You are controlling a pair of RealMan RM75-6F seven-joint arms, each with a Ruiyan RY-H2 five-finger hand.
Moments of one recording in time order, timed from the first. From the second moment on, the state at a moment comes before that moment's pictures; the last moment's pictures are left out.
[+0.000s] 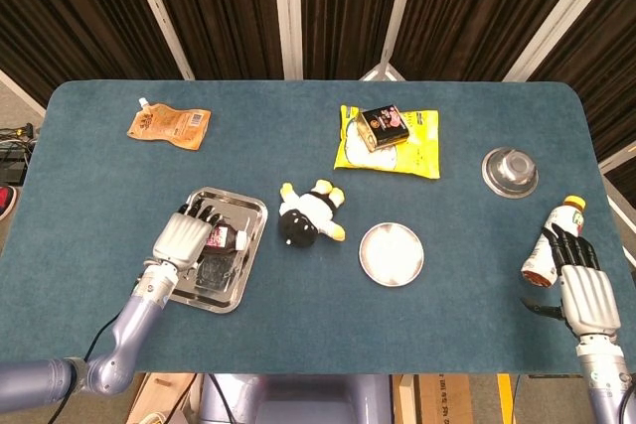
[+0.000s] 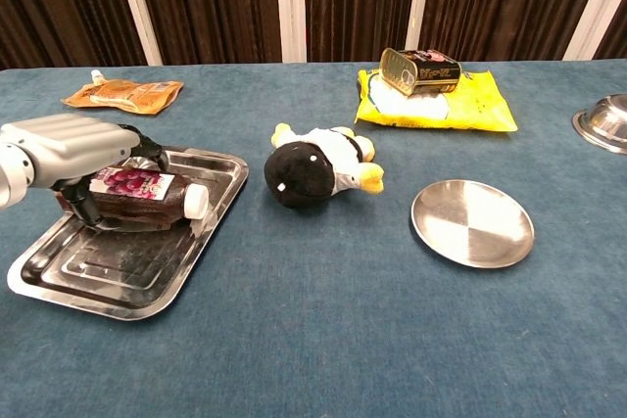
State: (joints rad) left arm -0.71 -1.51 -0.10 -1.62 0.86 1.07 0.86; right arm 0.18 -1.18 0.01 -1.57 -1.32 1.40 0.06
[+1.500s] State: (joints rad) left arm -0.91 -1.63 -0.11 -1.80 0.88 0.91 0.77; right arm 0.14 -1.17 0.09 -1.55 -1.32 1.36 0.13
